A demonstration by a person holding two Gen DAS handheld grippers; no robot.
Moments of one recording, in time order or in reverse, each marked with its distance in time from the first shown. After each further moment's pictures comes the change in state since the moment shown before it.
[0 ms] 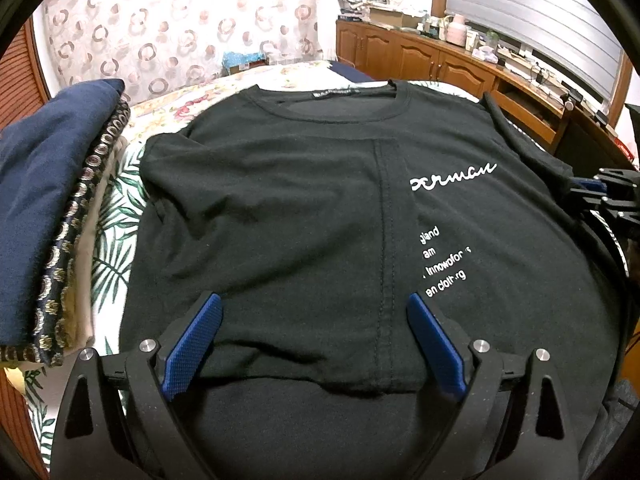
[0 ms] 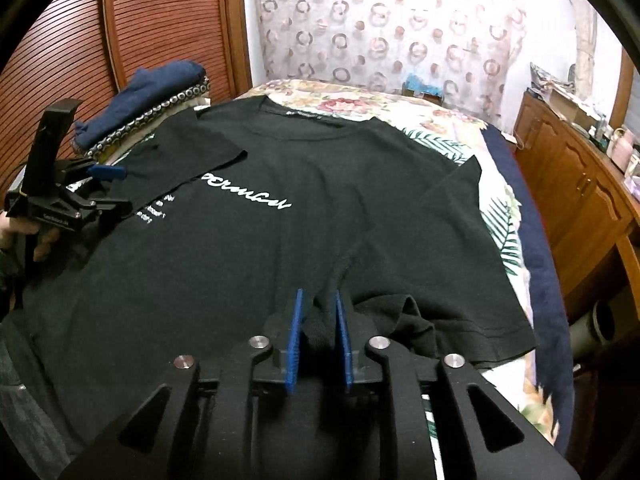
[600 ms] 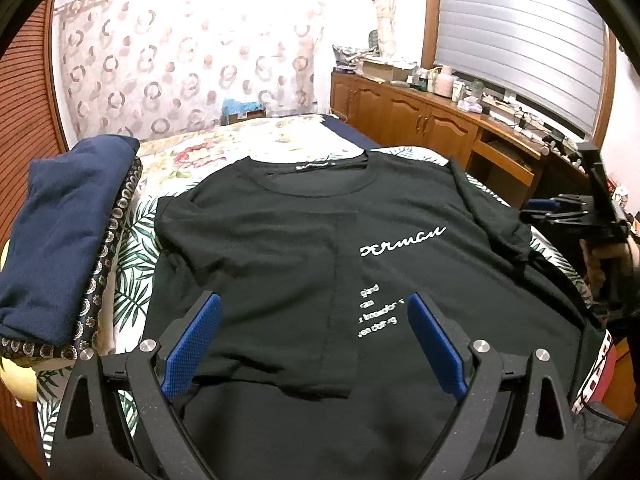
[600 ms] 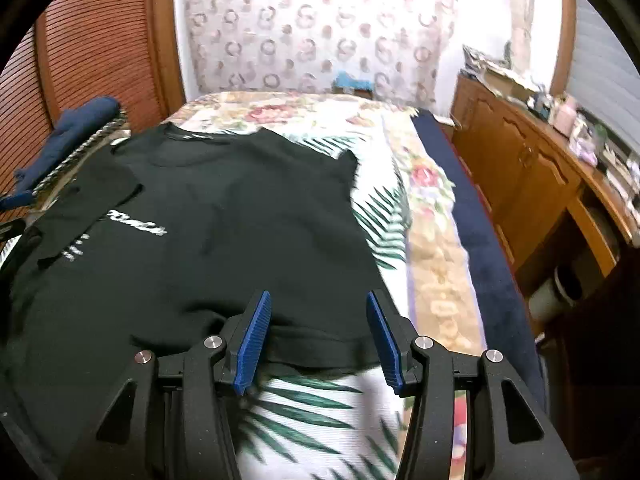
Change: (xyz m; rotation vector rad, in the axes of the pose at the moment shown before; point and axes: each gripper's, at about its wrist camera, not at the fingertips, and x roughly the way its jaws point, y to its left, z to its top) left arm -0.056 -0.020 0.009 -0.027 -0.189 -0.040; right arm 0.001 -0.061 -0.004 0.153 0.002 -0.184
